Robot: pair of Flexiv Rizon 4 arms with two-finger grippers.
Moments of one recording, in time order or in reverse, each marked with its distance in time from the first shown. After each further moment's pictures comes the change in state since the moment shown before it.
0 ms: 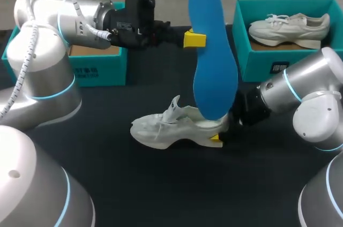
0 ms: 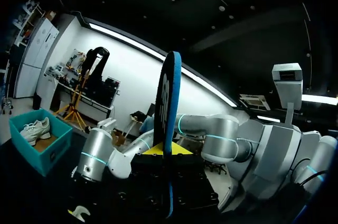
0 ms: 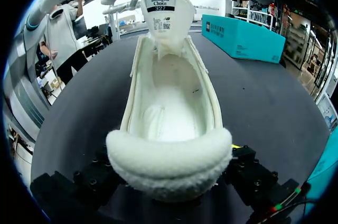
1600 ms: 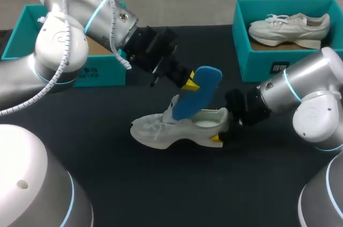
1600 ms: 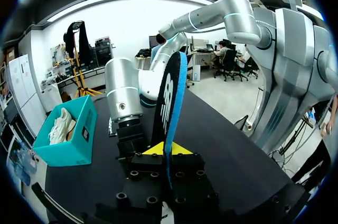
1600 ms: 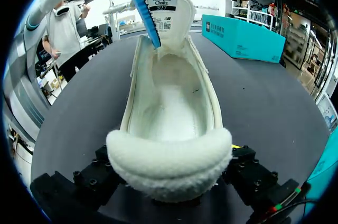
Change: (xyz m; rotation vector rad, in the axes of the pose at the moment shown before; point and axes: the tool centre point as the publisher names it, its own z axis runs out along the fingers) left arm -0.125 0.144 -0.040 -0.624 -0.101 0.455; right arm 0.000 0.000 0.000 0.000 0.000 0.000
